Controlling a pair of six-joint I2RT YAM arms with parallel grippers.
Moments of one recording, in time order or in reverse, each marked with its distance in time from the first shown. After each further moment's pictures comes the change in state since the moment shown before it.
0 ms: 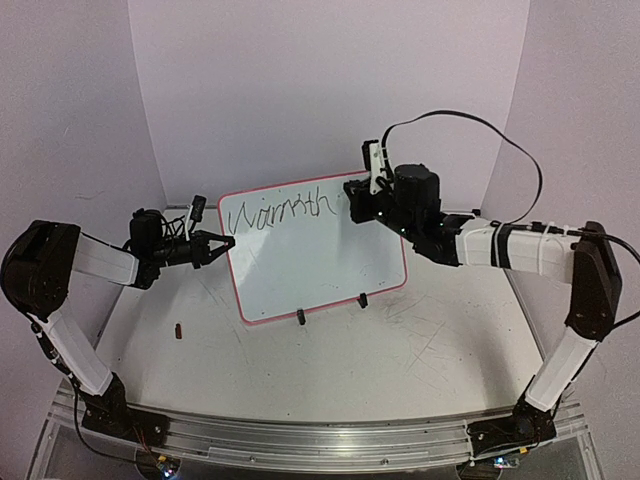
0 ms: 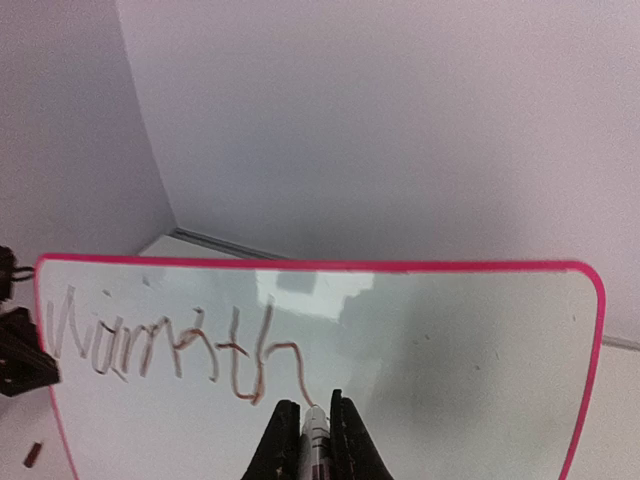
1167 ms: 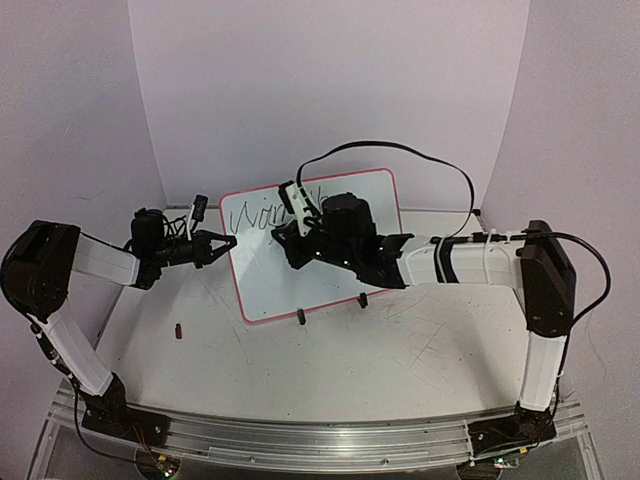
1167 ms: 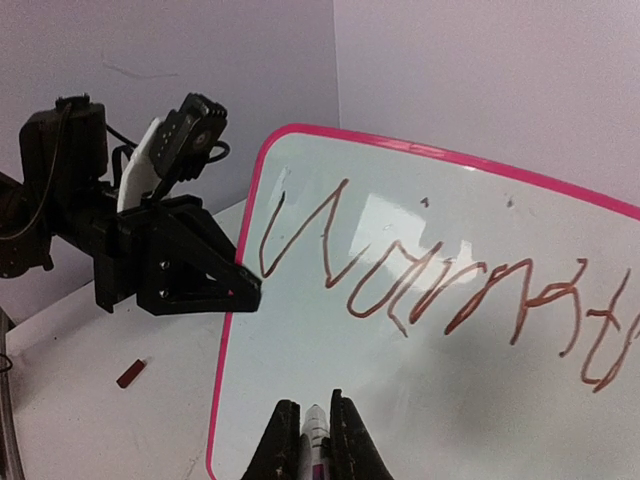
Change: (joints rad) left arm -0.017 -0.005 0.000 -0.001 -0.027 -0.005; right arm 0.212 0.221 0.183 -0.049 -0.170 -0.070
